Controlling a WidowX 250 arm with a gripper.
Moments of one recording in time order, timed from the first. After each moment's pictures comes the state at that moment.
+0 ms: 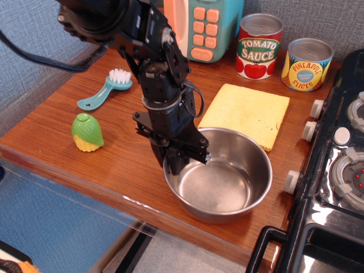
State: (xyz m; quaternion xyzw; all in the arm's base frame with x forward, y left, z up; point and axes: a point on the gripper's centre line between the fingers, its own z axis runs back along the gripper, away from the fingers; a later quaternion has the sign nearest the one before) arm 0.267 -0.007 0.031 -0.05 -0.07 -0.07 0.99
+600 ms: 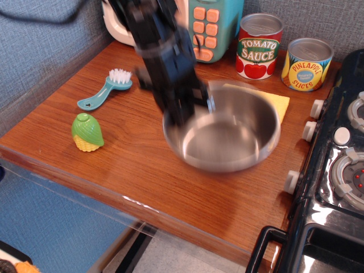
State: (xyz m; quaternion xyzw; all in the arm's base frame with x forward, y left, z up) arm 0.297 0.006 0.084 -0.10 -0.11 -0.07 0.99
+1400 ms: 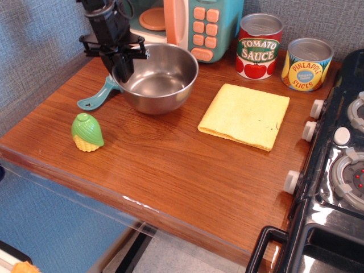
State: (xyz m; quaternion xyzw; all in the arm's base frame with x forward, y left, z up) arm 0.363 0.139 0.049 -0.07 -0.08 0.07 0.99
